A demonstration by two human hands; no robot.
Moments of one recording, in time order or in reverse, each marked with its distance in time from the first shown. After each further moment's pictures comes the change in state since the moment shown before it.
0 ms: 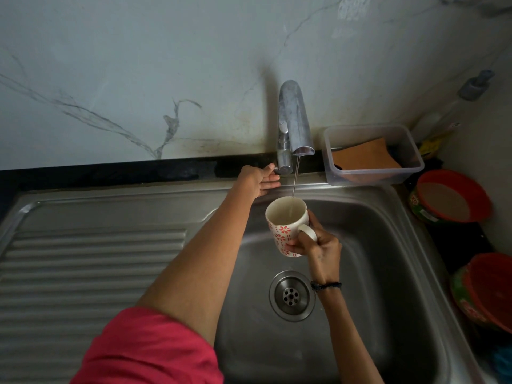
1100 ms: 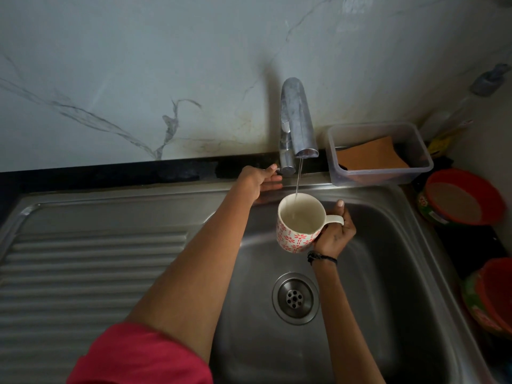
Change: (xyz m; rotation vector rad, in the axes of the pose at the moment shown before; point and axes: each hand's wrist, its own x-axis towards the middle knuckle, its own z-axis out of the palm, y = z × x) left_hand 0.000 0.003 0.000 0.011 0.027 -0.022; right_hand 0.051 0.005 0.012 0.370 0.486 -0.072
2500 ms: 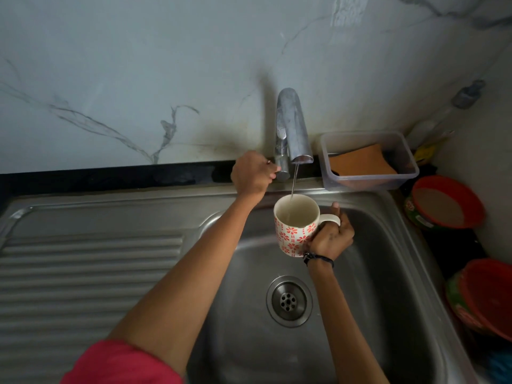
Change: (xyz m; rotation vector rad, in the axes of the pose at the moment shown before) left_hand 0.014 -0.001 0.002 0.419 0.334 0.567; right_hand -0.006 -0.017 0.005 -0.230 0.170 -0.016
